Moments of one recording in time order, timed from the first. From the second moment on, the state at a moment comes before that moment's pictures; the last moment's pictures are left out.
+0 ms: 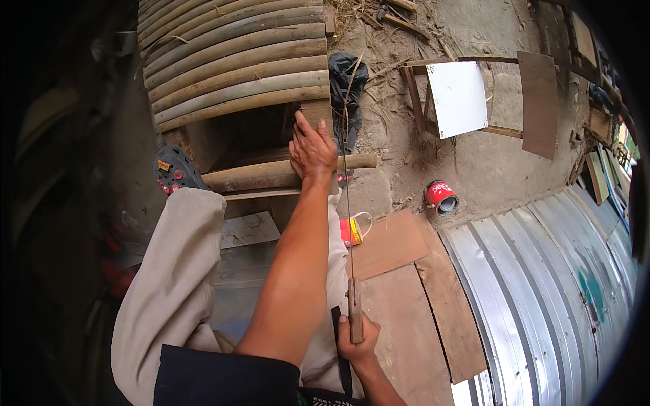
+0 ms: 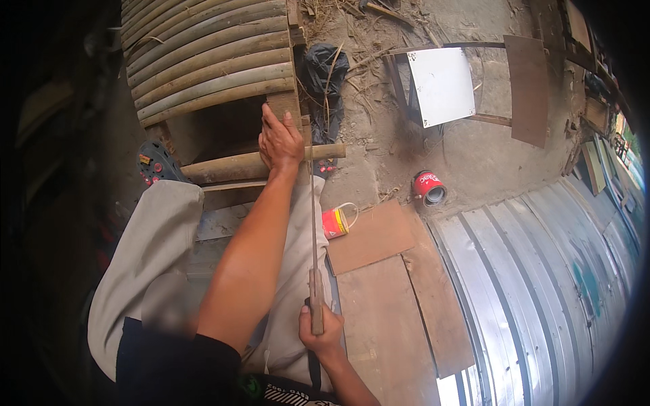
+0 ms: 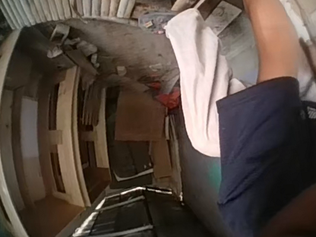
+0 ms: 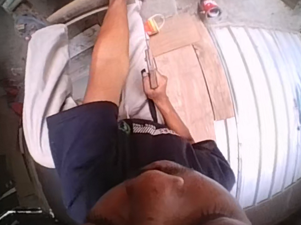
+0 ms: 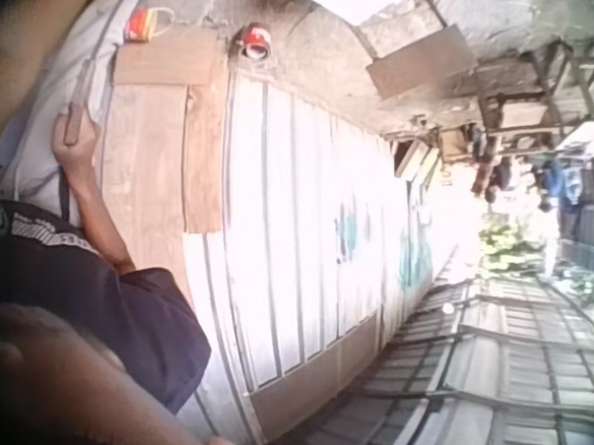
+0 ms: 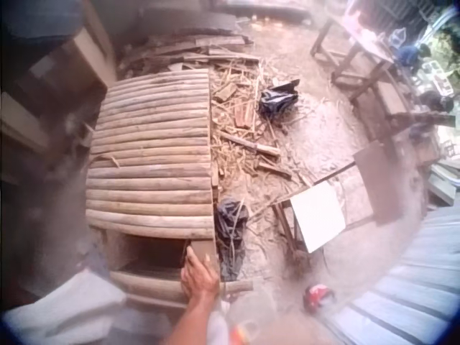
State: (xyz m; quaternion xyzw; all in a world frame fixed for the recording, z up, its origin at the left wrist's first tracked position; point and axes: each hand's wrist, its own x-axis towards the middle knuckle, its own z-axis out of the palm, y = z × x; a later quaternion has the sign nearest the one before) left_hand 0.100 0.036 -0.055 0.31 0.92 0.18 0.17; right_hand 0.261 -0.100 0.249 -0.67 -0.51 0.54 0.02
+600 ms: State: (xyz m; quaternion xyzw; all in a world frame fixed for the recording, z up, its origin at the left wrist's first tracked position) left_hand 0.098 0.038 -0.065 0.31 0.92 0.19 0.15; right_hand 0.241 -0.071 0.216 -0.66 -0.52 0.53 0.10
